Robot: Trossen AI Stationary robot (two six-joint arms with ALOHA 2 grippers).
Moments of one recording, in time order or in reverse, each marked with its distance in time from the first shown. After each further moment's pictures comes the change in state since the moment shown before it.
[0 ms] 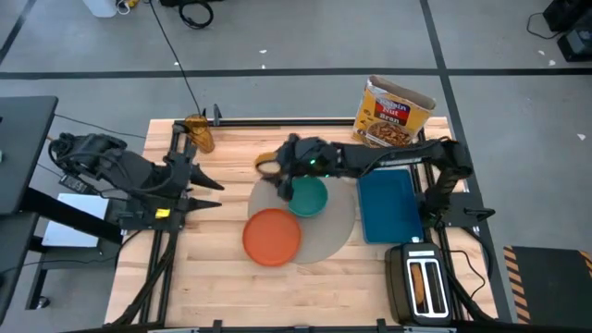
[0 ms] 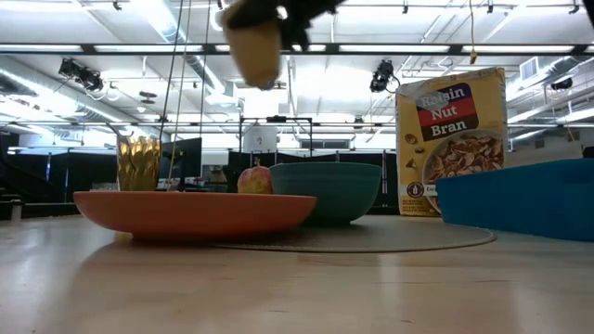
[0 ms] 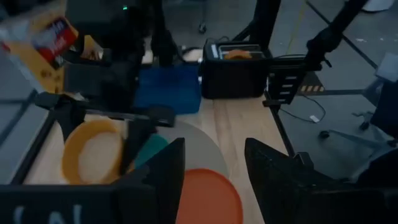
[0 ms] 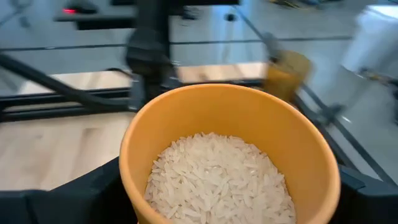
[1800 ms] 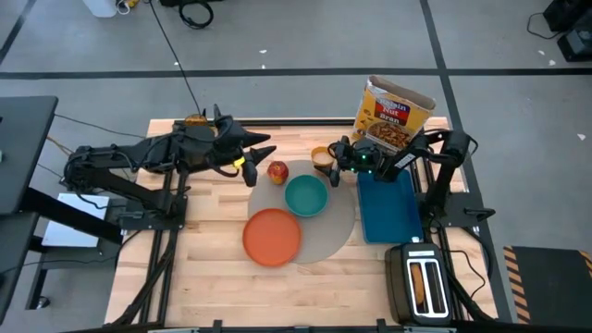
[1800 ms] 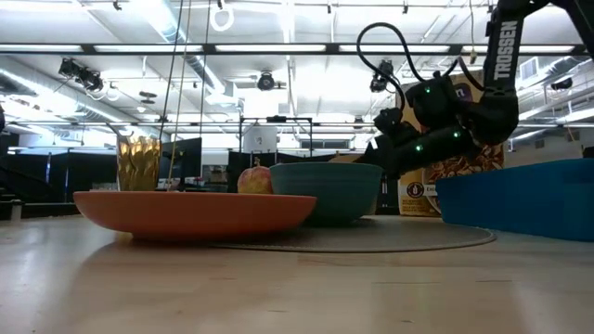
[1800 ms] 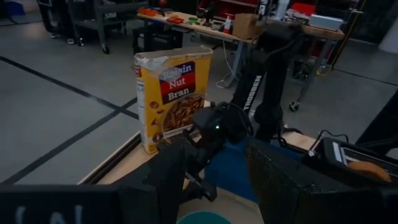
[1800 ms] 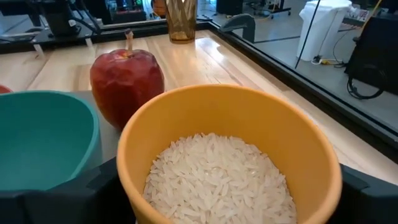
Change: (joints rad) left arm 0.445 0.101 -0.280 0.622 -0.071 -0.048; right arm -0.461 0.023 -1.081 1.249 -0.329 -0.066
